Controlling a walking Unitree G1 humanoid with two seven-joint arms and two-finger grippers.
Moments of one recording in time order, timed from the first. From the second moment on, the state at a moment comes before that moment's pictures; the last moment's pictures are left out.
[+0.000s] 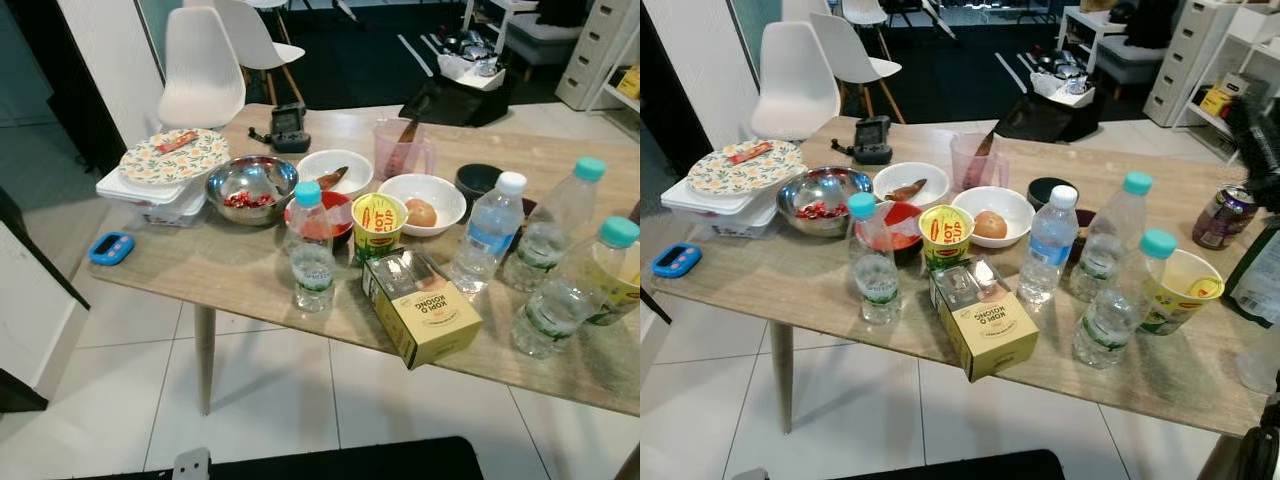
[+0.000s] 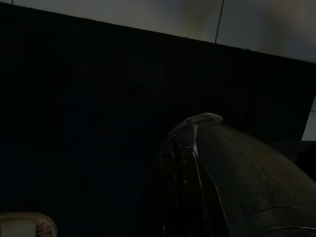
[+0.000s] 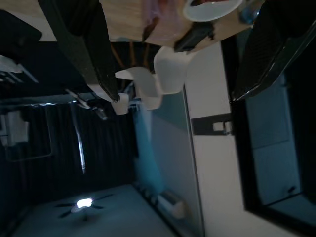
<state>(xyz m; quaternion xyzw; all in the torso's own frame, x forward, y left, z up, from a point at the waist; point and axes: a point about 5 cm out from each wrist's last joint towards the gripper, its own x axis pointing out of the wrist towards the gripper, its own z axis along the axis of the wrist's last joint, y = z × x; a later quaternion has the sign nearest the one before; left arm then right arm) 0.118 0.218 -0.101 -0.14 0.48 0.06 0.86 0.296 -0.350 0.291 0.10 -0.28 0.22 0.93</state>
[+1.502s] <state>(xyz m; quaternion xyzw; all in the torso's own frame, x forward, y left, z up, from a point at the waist) 0.119 0.217 -0.101 -0.14 0.48 0.06 0.86 0.286 -0.322 0.224 0.05 0.01 0.33 0.94</state>
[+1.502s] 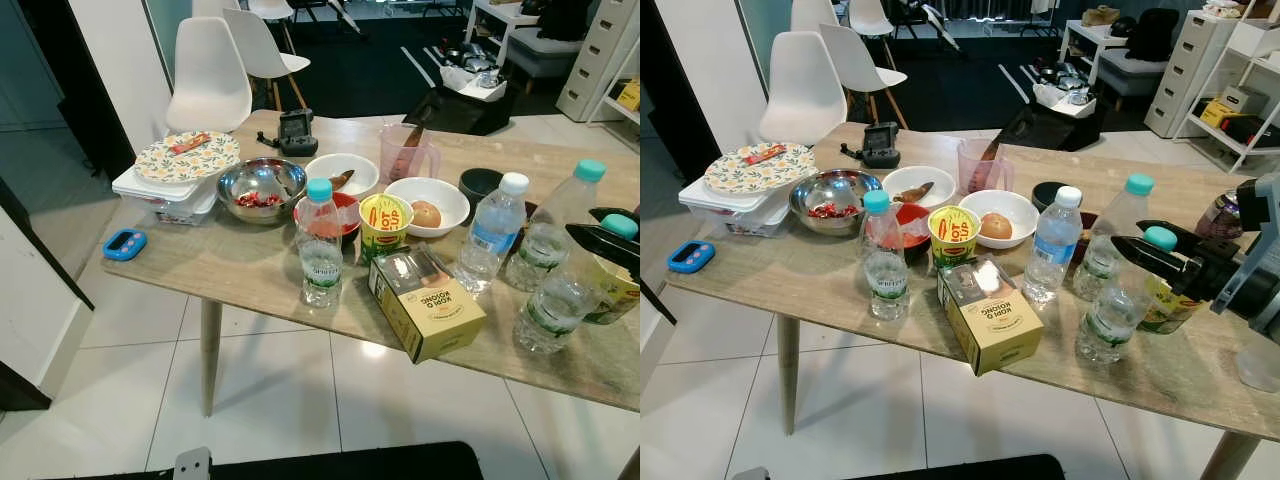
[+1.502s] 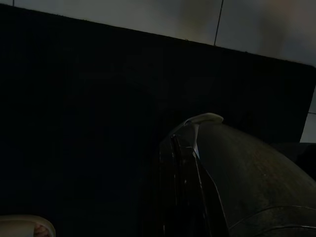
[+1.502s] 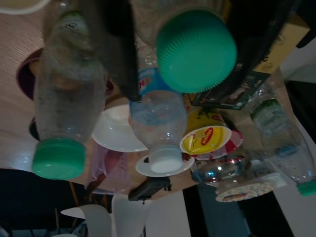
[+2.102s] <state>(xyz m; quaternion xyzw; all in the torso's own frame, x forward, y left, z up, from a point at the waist) 0.119 0.217 -0.101 -0.14 0.48 0.06 0.86 0.268 -0.308 0.225 0.04 0.00 0.41 0.91</state>
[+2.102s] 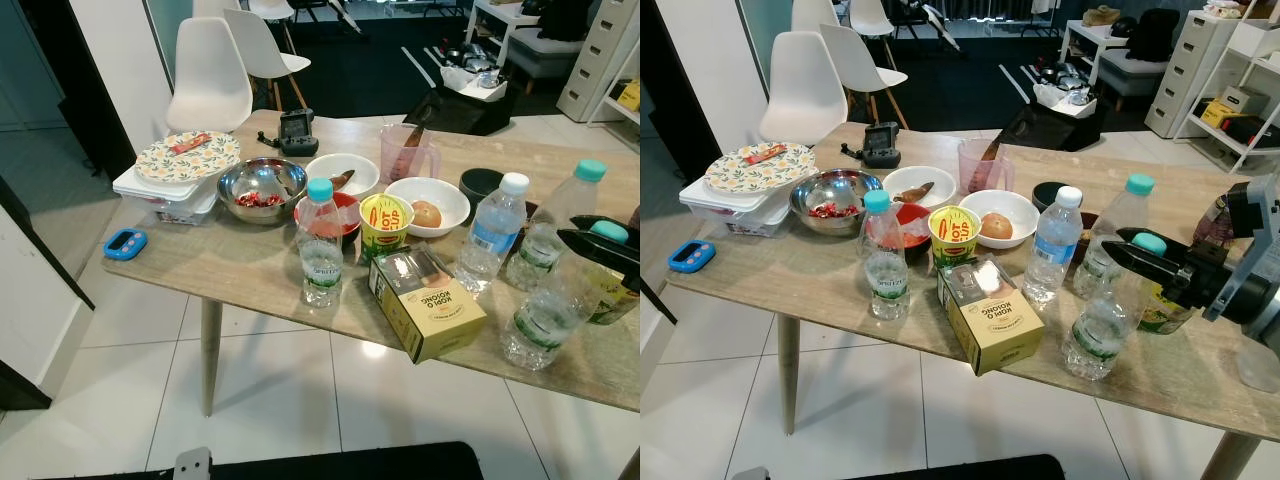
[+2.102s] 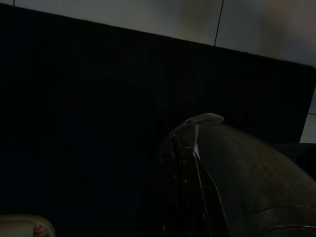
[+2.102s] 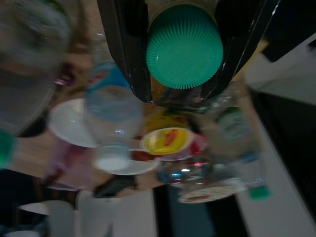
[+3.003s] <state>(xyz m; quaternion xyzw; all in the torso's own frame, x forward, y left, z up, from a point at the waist) 0.119 0.216 -0.101 -0.14 0.49 0.06 0.86 0.235 -0.240 0.168 0.09 0.16 0.65 0.74</state>
